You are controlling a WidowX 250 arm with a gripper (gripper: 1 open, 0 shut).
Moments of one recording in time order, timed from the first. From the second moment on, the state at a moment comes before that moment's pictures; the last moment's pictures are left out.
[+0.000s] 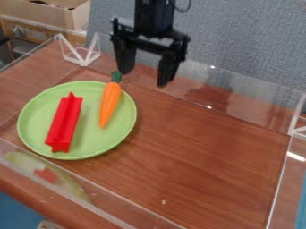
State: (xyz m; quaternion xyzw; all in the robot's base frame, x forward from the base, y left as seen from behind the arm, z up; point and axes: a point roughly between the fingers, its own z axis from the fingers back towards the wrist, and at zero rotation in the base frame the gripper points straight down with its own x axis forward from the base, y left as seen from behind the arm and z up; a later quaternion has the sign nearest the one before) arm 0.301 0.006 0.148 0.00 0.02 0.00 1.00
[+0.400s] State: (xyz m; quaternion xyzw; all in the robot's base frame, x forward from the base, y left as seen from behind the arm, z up) arm 0.297 0.002 0.131 0.00 0.02 0.00 1.00
